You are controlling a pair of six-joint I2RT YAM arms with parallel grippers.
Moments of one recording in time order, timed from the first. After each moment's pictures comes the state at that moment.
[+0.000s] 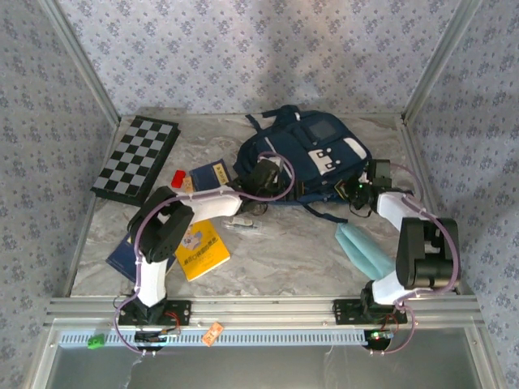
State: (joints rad) left arm -0.81 1.95 1.26 0.04 0.01 -0.66; right arm -0.02 1.48 0.77 -0.13 -0.41 0.86
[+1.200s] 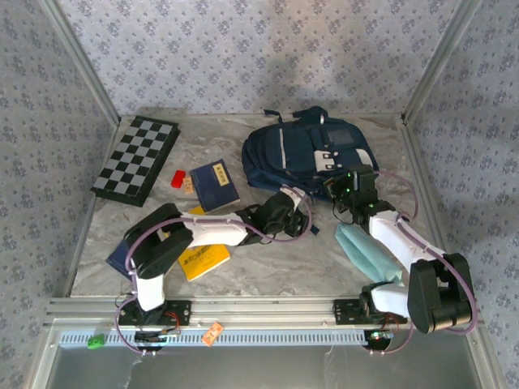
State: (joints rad) left arm -1.05 1.87 1.07 0.18 -0.08 -0.44; right arm 0.22 1.23 0.67 -0.07 -0.14 1.25
